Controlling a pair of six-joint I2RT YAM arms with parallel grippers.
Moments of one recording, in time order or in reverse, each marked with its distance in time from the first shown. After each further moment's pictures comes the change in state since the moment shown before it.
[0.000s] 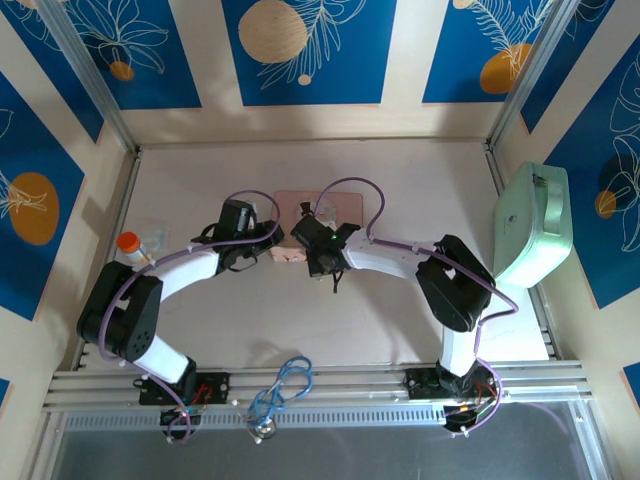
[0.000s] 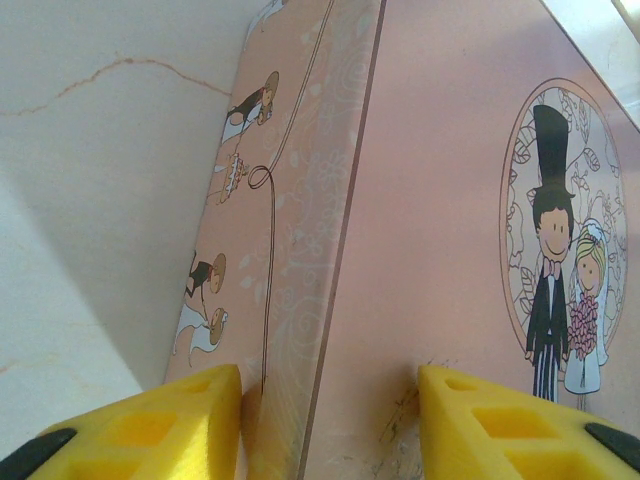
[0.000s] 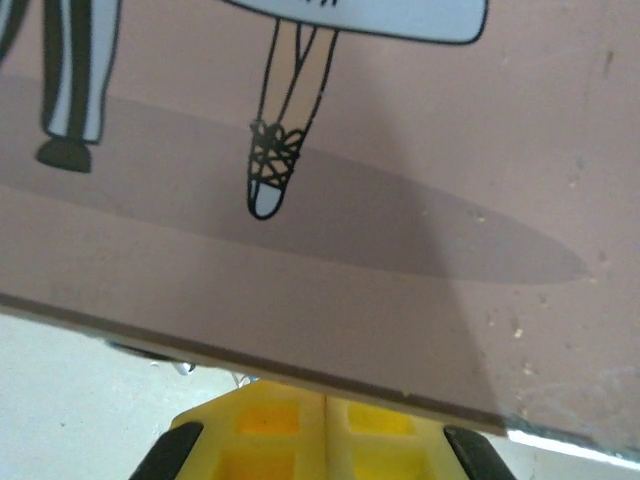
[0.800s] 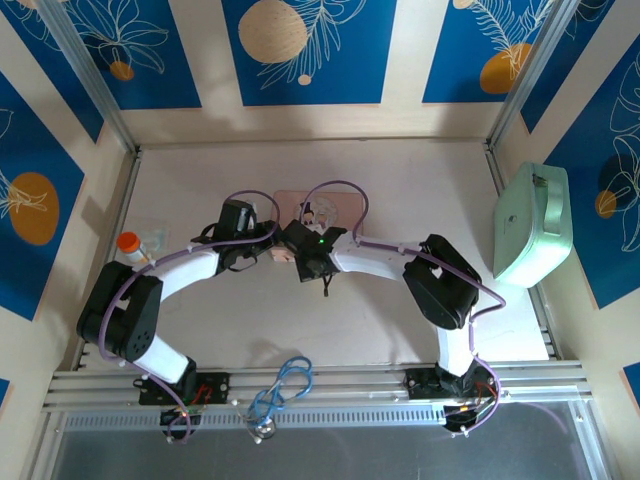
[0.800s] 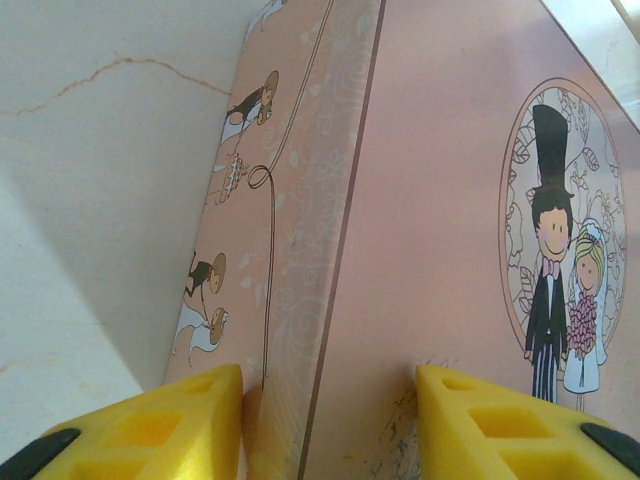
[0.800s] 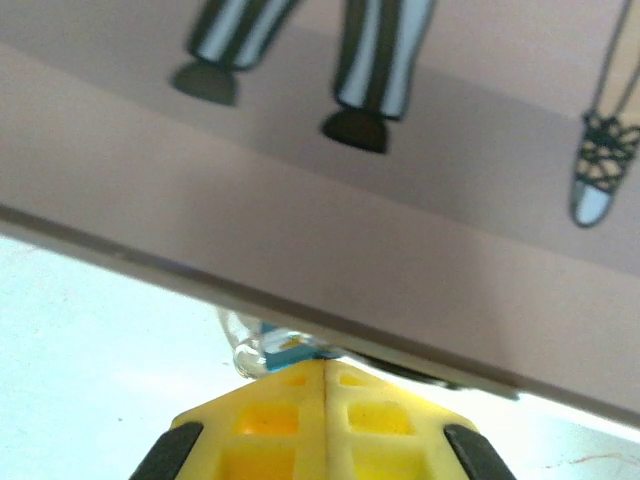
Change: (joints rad) left arm 0.001 0.000 0.000 0.000 0.003 0.000; right arm 0.058 0.068 0.068 -0.003 0.007 -0.034
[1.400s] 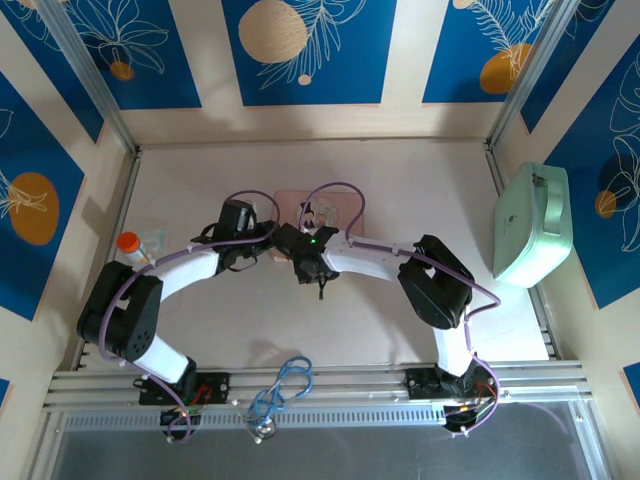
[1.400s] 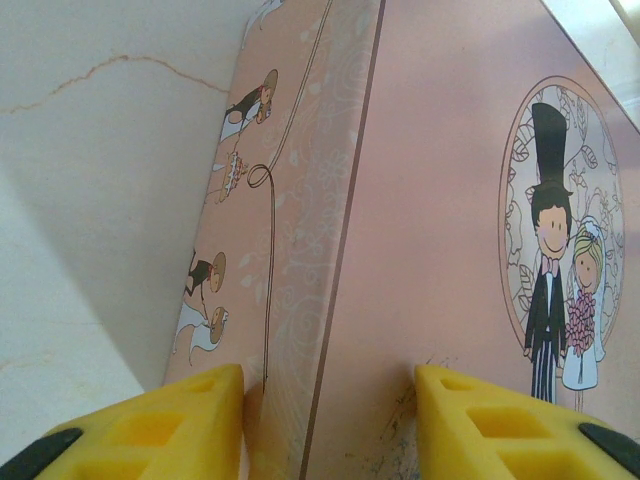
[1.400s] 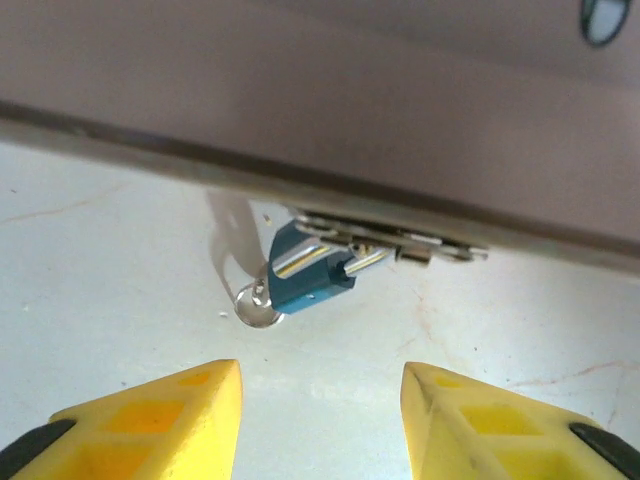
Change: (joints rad) left arm 0.001 0.000 0.000 0.001 0.007 -0.001; right arm 0.033 0.042 0.079 -0.157 0.013 0.156
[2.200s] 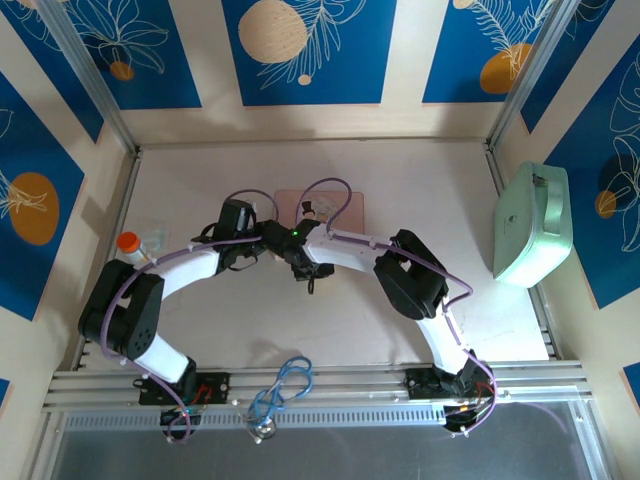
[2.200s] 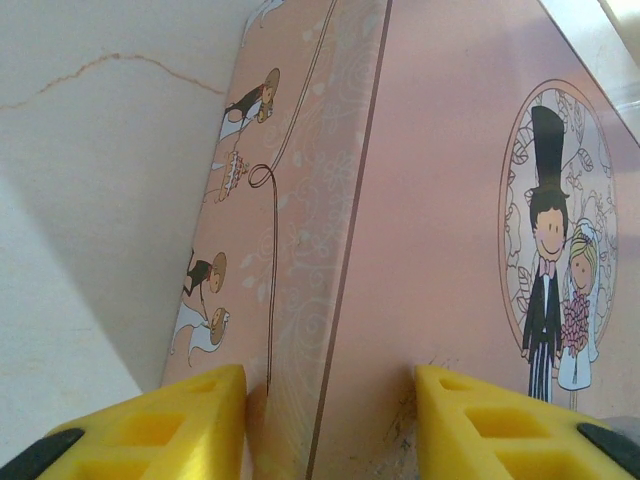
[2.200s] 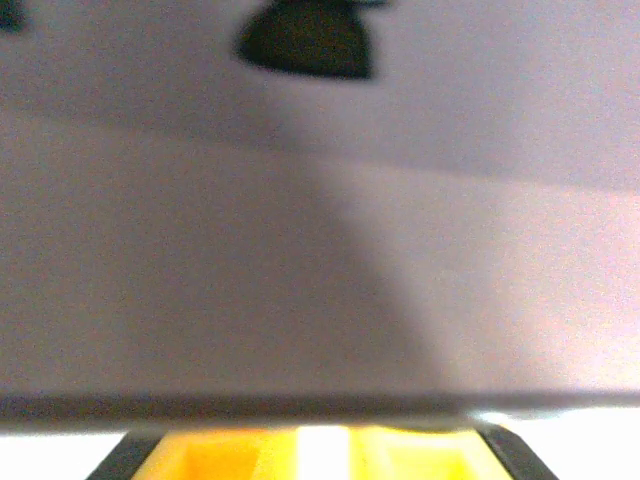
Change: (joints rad) left arm 0.005 0.012 0.000 0.022 0.015 -0.018; right arm -0.003 0.168 0.210 -0.222 0.086 0.098
